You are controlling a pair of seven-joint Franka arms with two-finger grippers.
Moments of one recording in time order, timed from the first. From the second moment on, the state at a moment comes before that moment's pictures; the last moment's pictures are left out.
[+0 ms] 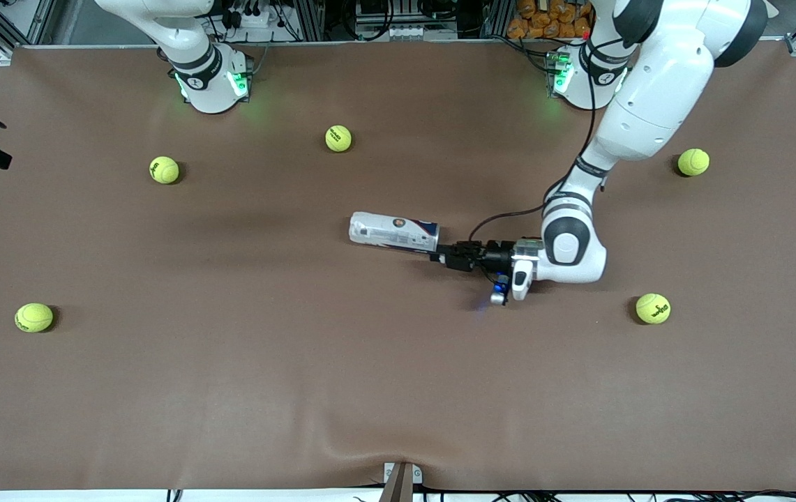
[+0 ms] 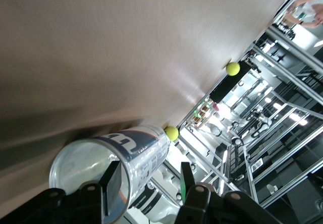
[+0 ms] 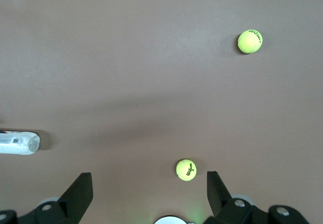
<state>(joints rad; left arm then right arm) -0.23 0.79 -0.19 -1.83 -1.51 1.99 0.30 -0.04 0.03 -0.08 -1.39 0.04 1.36 0.02</state>
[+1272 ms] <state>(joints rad) -0.29 0.74 -0.17 -1.70 -1.50 2.03 0.05 -0.04 0.03 -0.08 -1.39 0.04 1.36 0.02</state>
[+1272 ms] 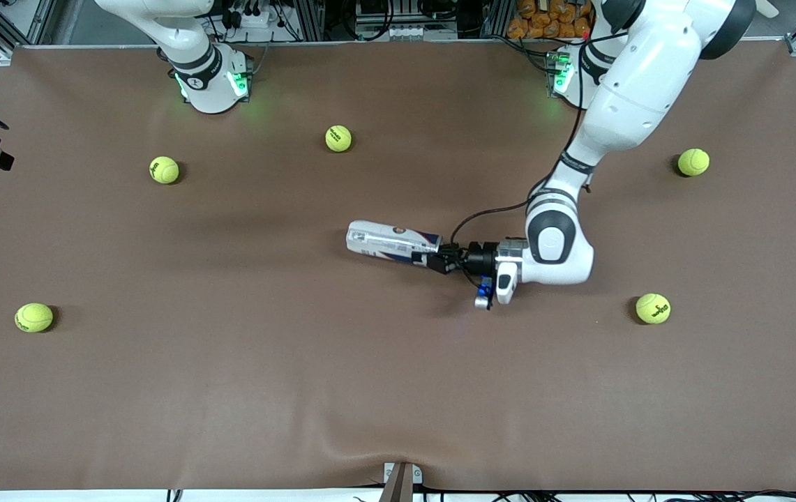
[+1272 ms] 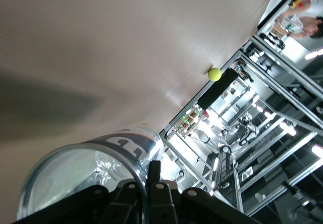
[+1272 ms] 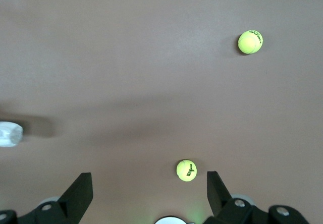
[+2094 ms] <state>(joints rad) -0.38 0.65 -0.17 -1.29 -0.75 2.03 -0.78 -0.04 0.03 -0.08 -1.39 0.04 1.36 0.02</state>
